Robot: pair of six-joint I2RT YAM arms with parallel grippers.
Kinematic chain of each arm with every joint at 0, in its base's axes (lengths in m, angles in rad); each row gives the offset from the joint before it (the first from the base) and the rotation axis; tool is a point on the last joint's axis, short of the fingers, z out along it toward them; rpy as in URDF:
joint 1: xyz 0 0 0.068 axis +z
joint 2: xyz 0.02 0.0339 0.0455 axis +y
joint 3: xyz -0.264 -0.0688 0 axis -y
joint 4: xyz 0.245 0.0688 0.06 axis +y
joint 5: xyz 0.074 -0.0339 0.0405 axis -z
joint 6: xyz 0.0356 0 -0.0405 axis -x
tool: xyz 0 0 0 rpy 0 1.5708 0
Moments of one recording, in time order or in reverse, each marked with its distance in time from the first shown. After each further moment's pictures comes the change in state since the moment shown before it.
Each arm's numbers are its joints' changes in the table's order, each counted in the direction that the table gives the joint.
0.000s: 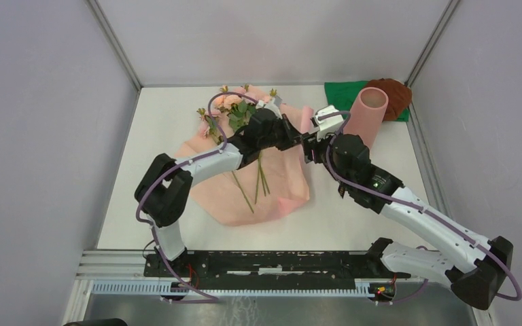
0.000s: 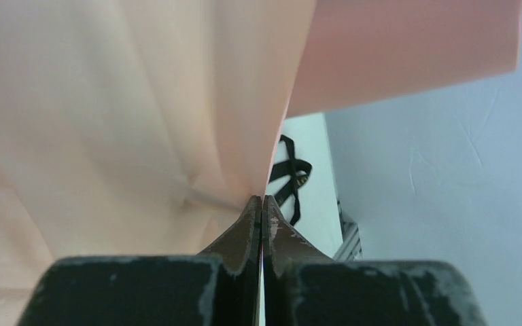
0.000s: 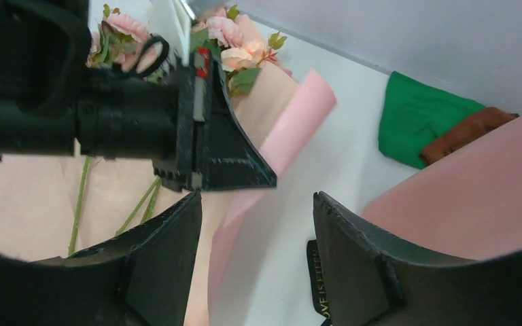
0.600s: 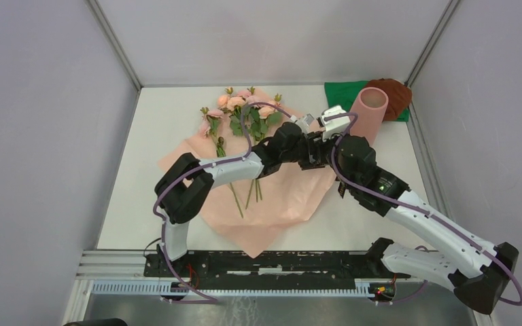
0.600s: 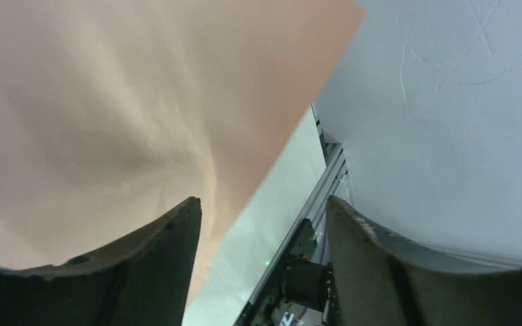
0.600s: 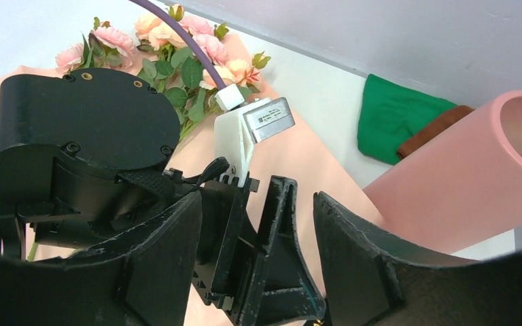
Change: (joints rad) left arm -0.188 0.151 0.105 -0.024 0.129 0.012; right arm 0.000 -0.069 0.000 0.026 0.061 0.014
